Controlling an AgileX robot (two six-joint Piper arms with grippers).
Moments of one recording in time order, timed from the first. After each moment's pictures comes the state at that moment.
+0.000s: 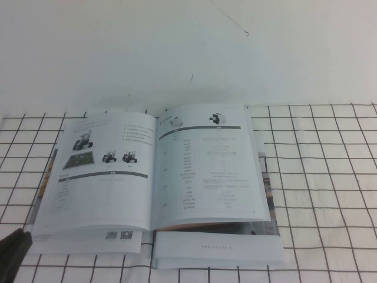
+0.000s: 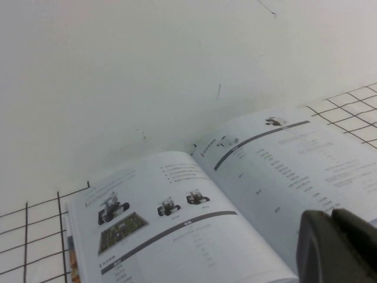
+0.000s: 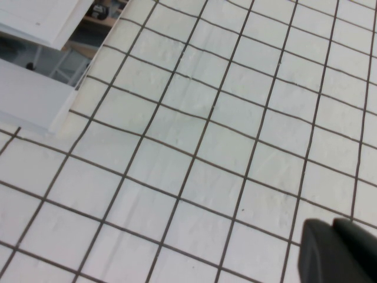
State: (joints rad) right arm 0.48 0.47 -0.36 -0.39 0.78 0.30; left arm -0.08 0.22 -0.24 -0.90 0.39 0.97
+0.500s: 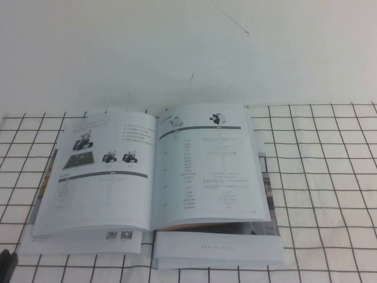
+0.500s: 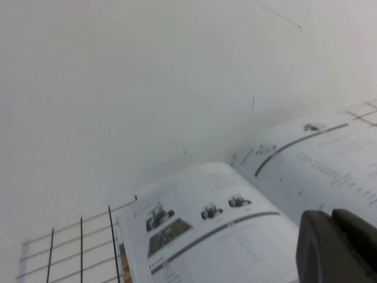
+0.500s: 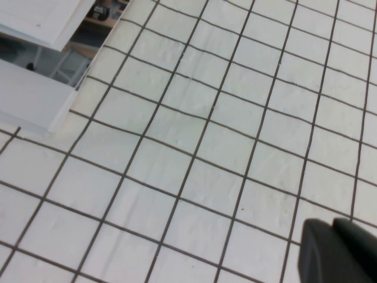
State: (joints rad) right arm 0.48 0.47 -0.36 -0.39 0.78 0.30; left arm 0.00 -0.01 -0.15 -0.84 0.42 0.99
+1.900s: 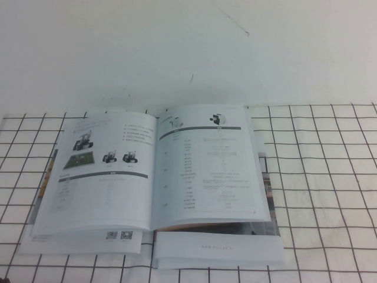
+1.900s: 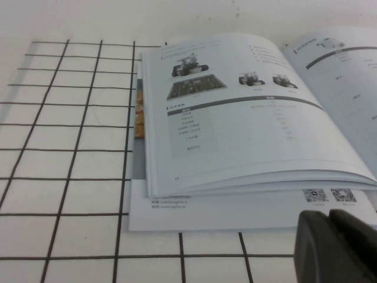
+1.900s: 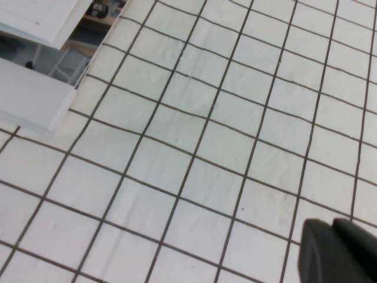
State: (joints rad) right arm 0.48 0.47 -0.36 -0.39 0.78 0.30; left arm -0.09 -0.01 0.02 -0.12 0.37 -0.04
